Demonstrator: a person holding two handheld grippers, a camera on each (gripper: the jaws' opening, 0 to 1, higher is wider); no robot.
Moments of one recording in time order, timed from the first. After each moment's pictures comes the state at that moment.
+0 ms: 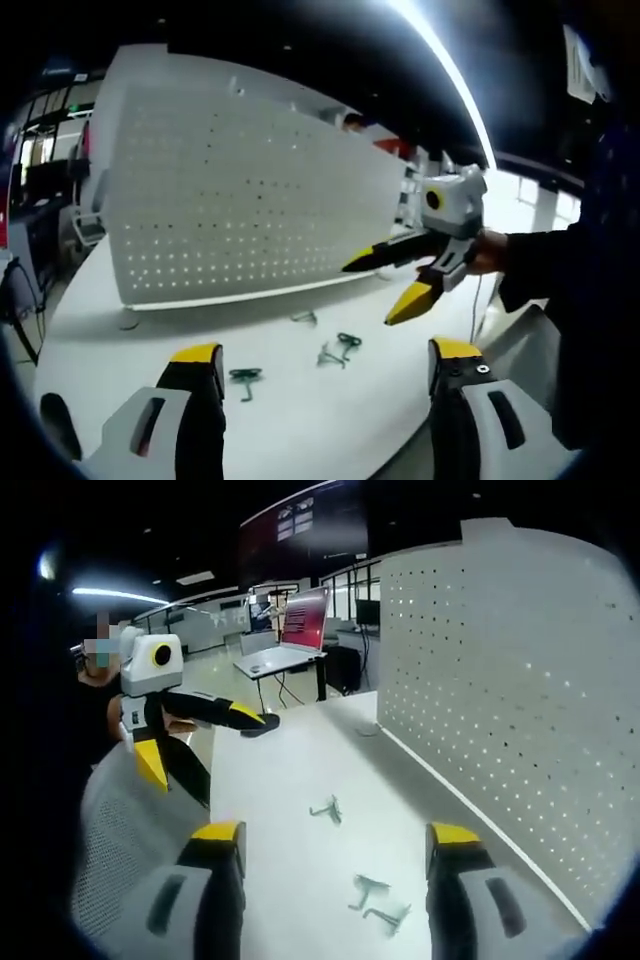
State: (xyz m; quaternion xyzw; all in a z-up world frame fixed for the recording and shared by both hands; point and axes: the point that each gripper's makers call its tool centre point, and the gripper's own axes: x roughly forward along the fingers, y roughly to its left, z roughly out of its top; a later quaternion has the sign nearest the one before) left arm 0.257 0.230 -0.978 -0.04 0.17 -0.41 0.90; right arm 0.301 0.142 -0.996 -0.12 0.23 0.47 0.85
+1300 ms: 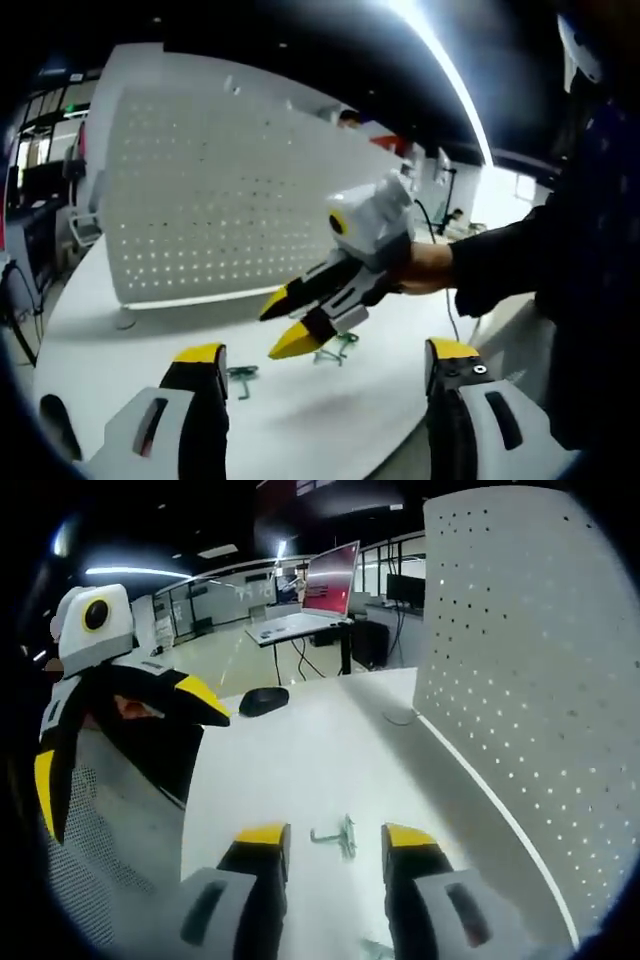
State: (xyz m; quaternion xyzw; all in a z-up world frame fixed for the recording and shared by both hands) left arm 0.255 0.228 -0.982 -0.03 0.17 -0.42 0.89; right arm 0.341 0.221 -1.054 -0.16 0.27 0.51 0.80
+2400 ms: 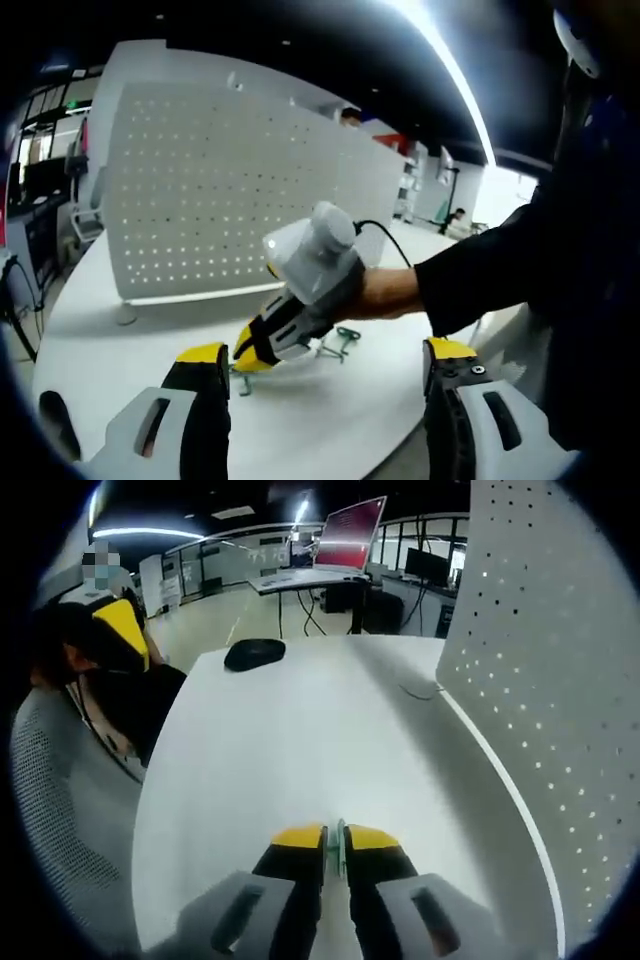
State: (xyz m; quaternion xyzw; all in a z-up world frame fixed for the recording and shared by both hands) left arm 0.256 0.230 -0.985 -0.04 0.18 -0.41 0.89; right arm 0.361 0.250 -1.111 -0.23 0.30 0.51 0.77
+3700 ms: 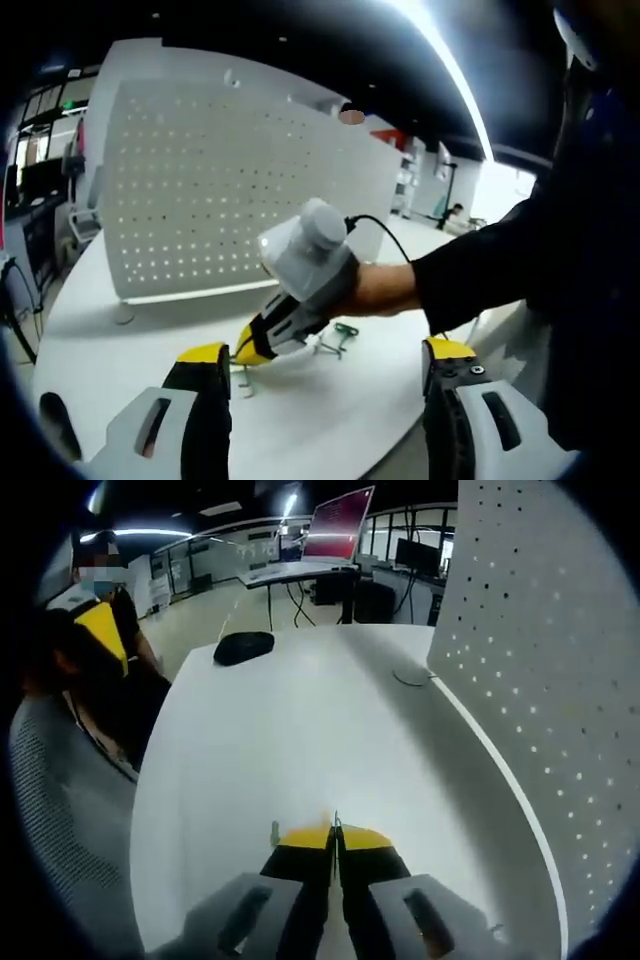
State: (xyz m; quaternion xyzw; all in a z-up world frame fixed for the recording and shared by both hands) left arm 0.254 0.228 -0.988 -0.03 0.18 -0.42 0.89; right arm 0.363 0.239 -1.113 -0.23 0.32 0.49 0.78
